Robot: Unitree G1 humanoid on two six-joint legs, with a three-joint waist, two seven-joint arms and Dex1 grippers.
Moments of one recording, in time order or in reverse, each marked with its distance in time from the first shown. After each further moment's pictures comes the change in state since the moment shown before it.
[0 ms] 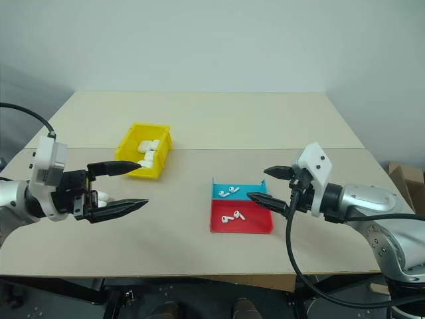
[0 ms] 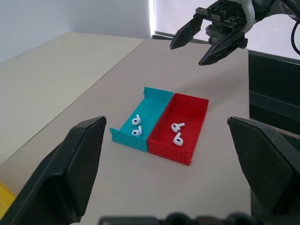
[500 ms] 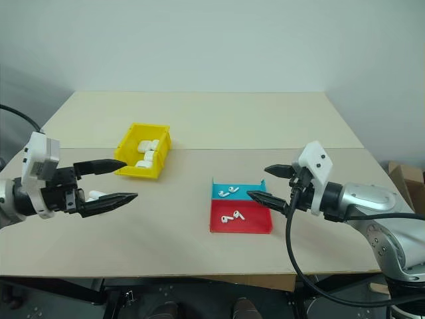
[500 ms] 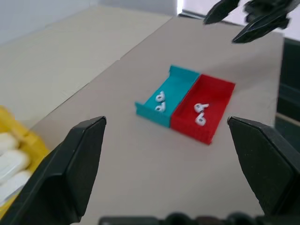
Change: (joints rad) left arm 0.132 0.195 0.082 0.025 0.061 0.115 0.073; right arm -0.049 0.000 0.001 0.001 0.005 0.030 -0.047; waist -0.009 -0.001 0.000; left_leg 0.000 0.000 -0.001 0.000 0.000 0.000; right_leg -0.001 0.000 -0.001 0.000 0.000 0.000
